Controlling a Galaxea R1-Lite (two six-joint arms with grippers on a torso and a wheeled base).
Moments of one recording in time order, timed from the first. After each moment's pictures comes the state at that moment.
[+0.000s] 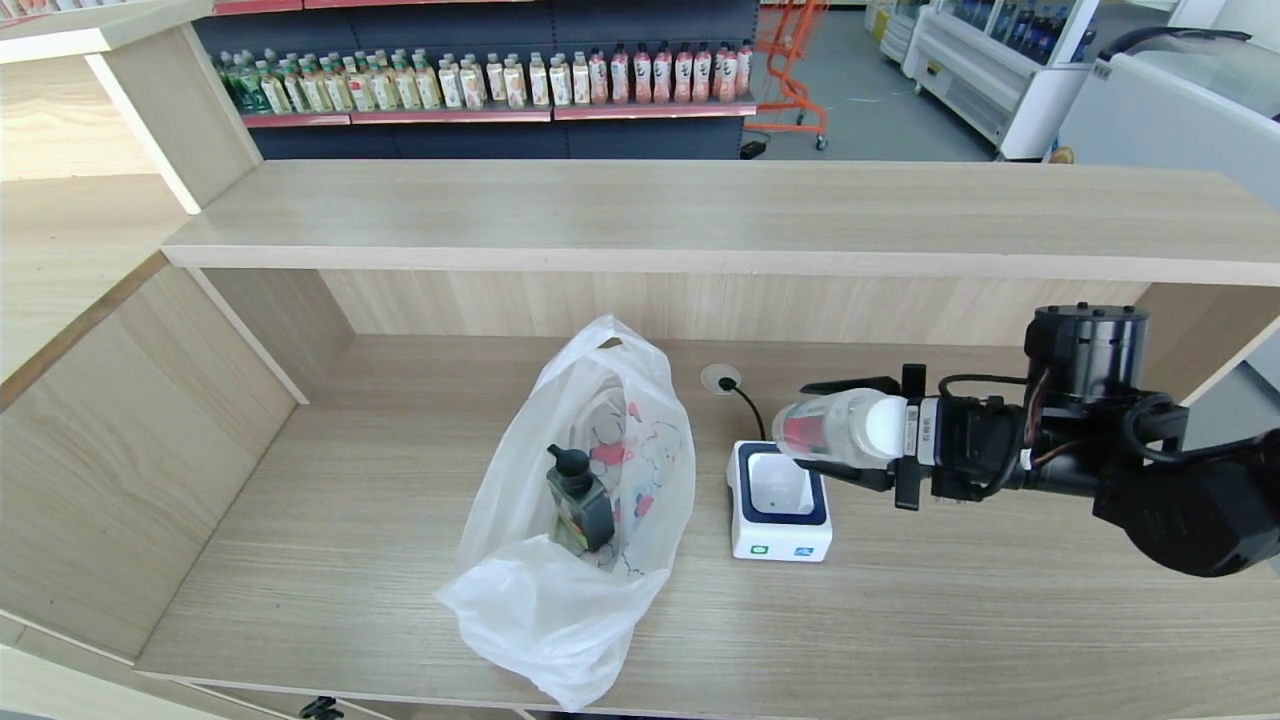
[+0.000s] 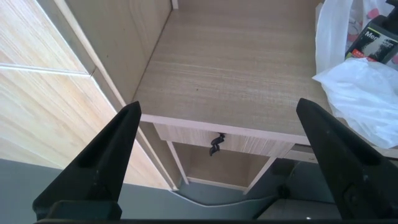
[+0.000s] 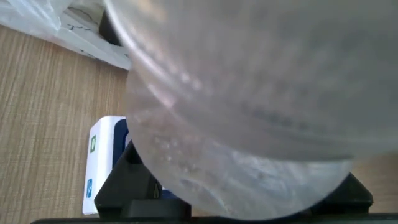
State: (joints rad) left arm 0.00 0.00 0.00 0.05 0.13 0.00; right arm 0.26 1.82 -0.79 -0.77 0.82 -1.20
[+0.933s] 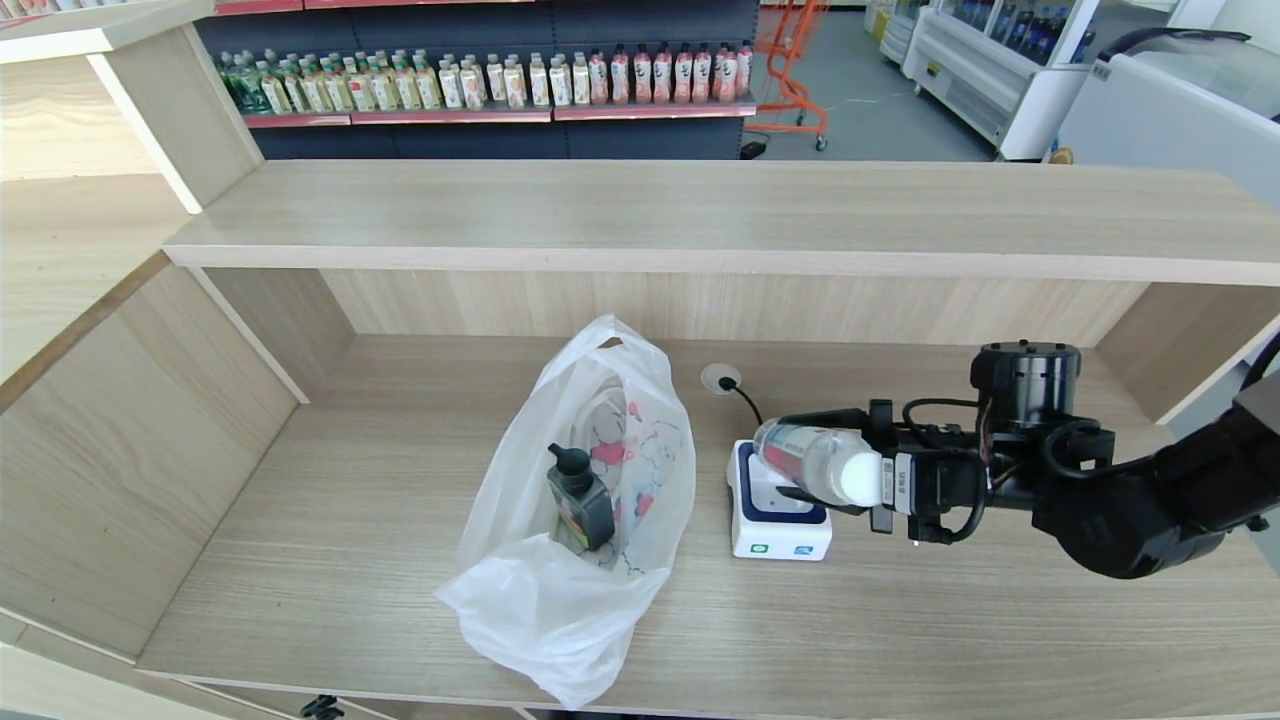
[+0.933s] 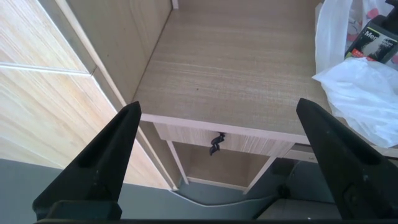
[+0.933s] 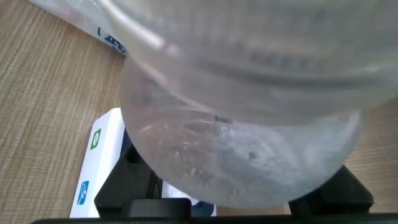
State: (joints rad) left arm 0.00 0.00 0.00 0.05 0.13 0.00; right arm 0.24 1.98 -0.80 -0.86 0.94 -1.35
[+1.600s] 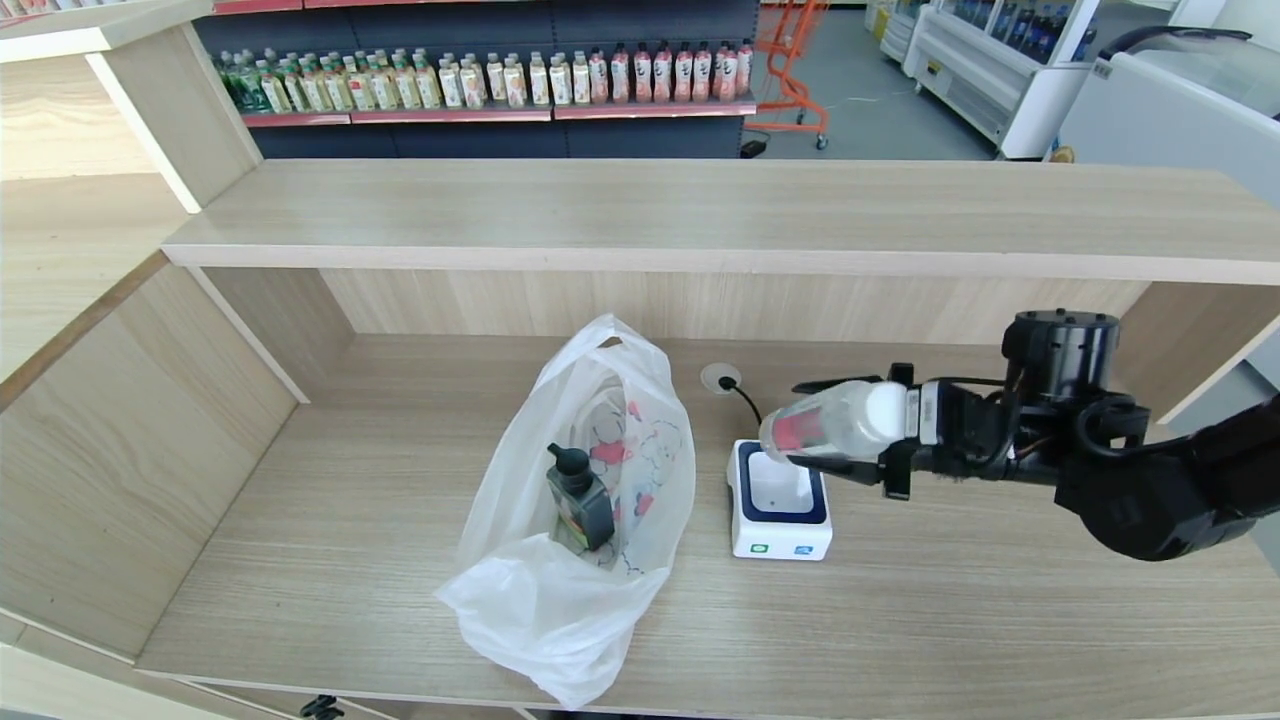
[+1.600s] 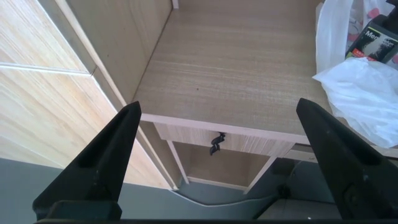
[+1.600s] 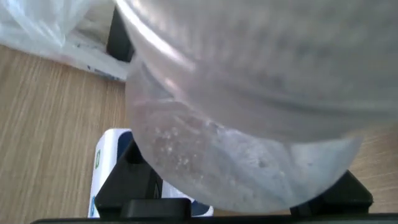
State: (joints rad) left arm 0.00 0.00 0.00 0.05 0.13 0.00; right arm 0.23 1.90 -0.84 -0.87 0.95 -1.00
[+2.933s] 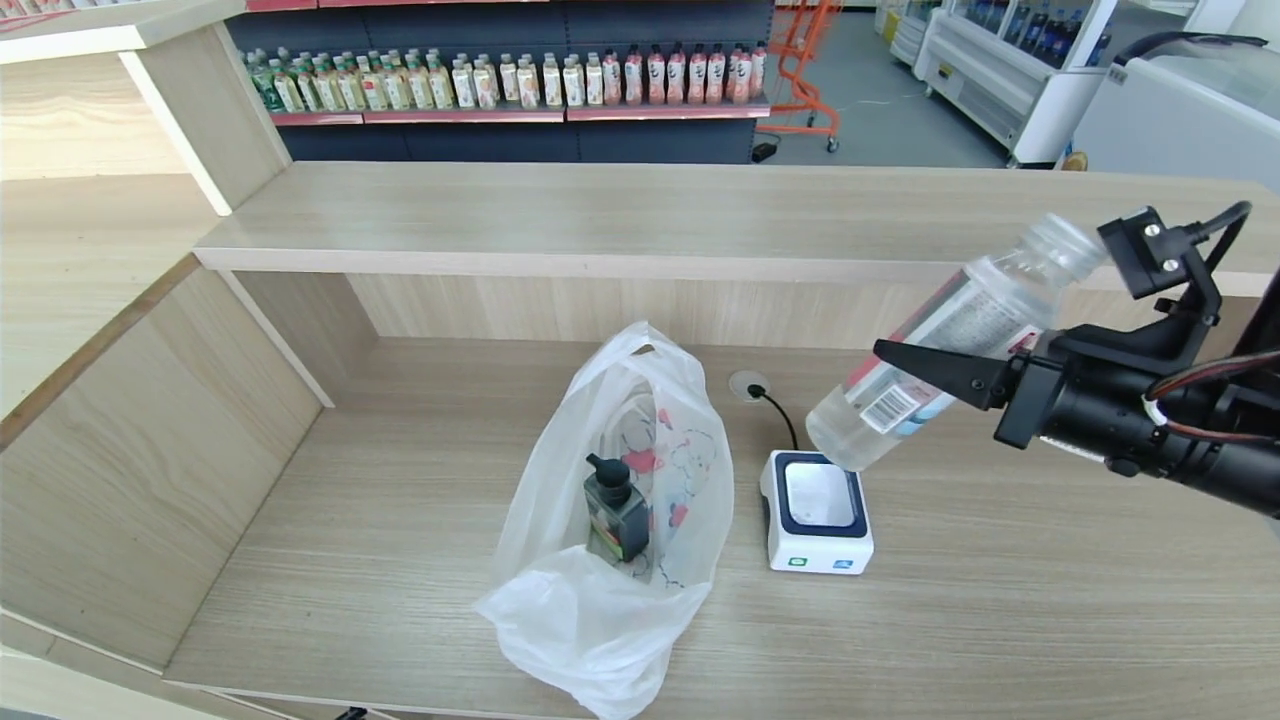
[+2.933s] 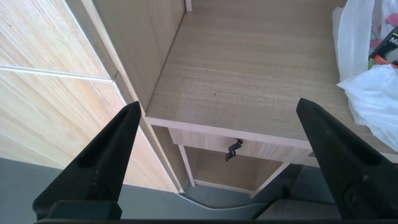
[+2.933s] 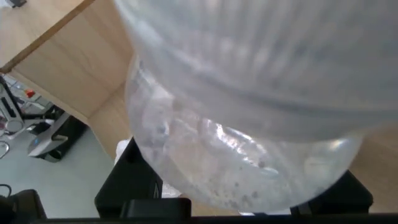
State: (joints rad) left arm 0.00 0.00 0.00 0.05 0.13 0.00; right arm 0.26 1.51 -0.64 -0.91 0.53 0.16
